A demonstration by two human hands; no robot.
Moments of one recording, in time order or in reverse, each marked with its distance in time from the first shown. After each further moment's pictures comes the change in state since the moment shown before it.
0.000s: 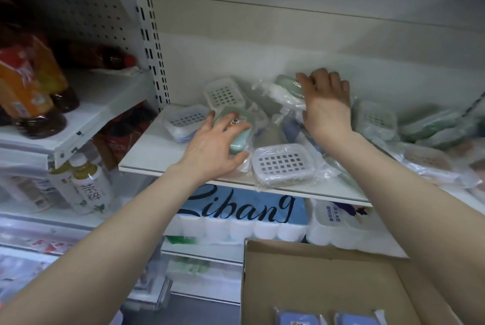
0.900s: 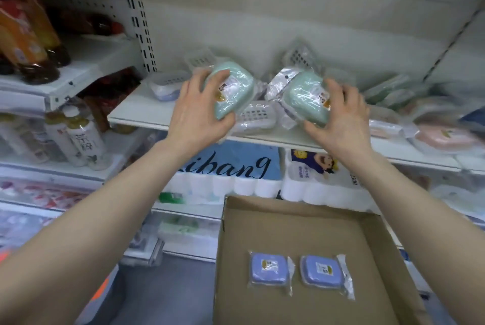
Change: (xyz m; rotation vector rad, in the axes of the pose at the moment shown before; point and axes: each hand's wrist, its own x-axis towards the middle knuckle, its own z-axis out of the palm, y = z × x) left_hand -0.067 0.095 -0.035 -0.196 0.345 -0.102; right_hand -0.149 0.068 -0.068 0.286 -0.118 0.196
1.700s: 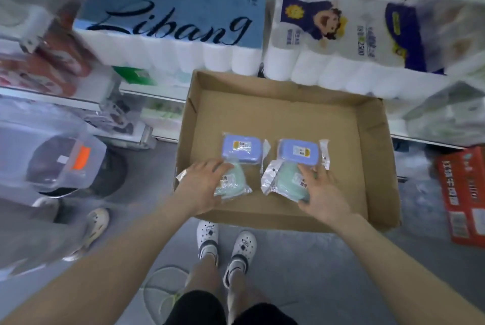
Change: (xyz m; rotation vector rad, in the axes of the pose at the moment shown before) left_hand -0.360 0.054 0.214 0.090 -1.010 -0.048; right_hand -0.387 0.150 0.108 -0.028 -1.069 0.110
